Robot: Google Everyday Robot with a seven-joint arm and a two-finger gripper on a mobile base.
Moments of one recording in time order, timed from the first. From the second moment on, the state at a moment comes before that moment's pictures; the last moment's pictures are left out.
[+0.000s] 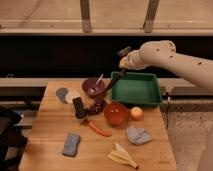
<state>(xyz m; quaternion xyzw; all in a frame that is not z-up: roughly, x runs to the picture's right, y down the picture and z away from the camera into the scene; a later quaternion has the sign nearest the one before) 0.130 -0.126 0.762 -0.13 -0.09 0.77 0.62</state>
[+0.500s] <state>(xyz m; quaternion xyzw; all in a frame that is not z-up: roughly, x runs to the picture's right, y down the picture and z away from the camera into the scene) 0.157 -0.122 0.798 -0.15 -0.04 0.76 0.63</state>
